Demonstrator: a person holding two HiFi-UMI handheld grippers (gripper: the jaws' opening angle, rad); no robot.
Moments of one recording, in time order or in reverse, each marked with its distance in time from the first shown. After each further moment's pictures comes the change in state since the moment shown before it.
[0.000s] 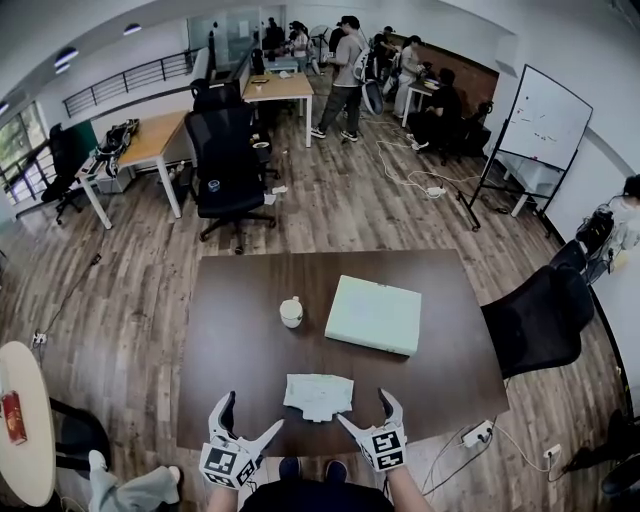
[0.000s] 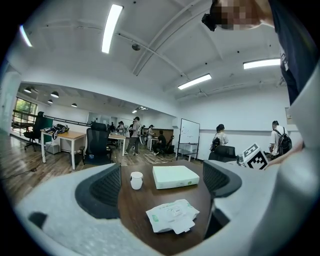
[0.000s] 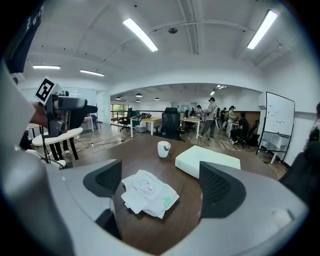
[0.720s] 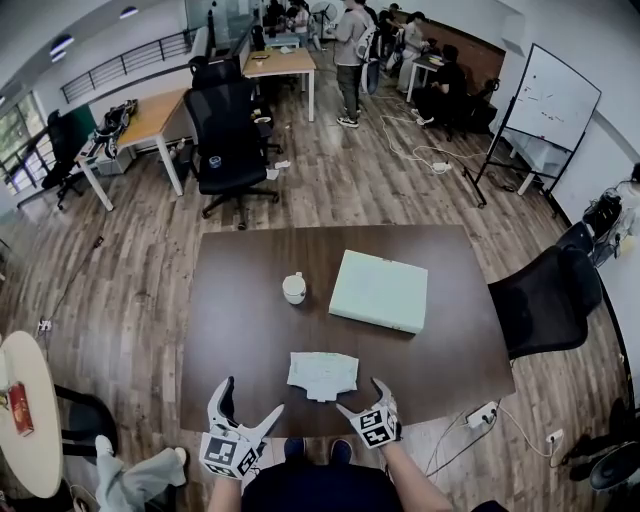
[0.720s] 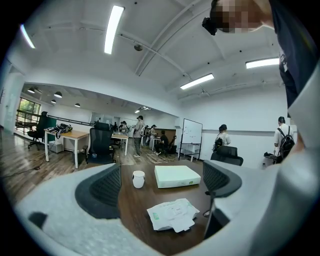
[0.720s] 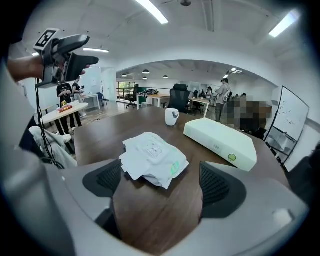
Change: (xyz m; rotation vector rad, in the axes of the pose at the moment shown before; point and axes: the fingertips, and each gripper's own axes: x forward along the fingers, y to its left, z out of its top) left arm -0.008 0.000 -0.001 -0.017 -0.007 0.028; right arm 0.048 0.012 -0.117 -0.105 0.270 0.048
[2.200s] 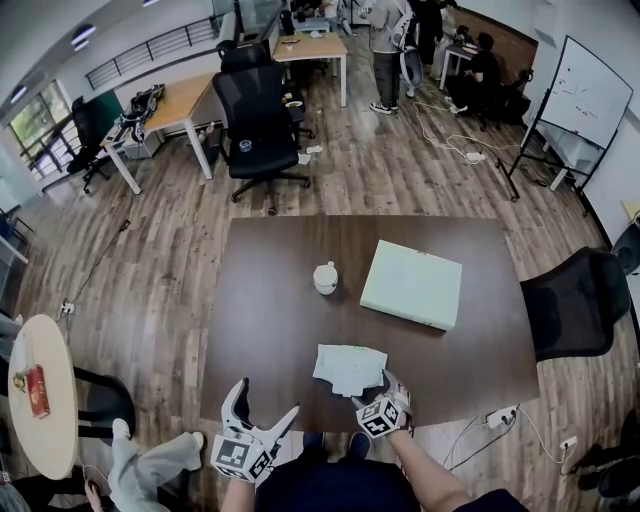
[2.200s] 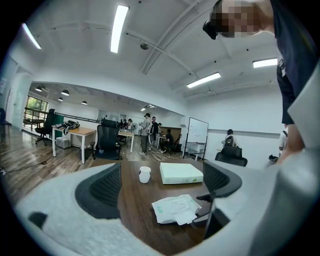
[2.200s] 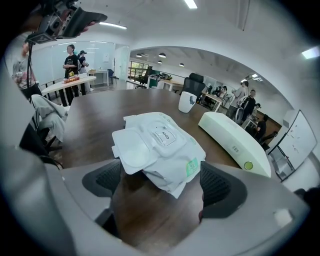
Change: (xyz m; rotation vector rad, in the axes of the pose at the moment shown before) left arm -0.019 0.018 -0.011 -0.037 0.028 0.064; right arm 0.072 0.019 -0.030 -0.228 0.151 -0.005
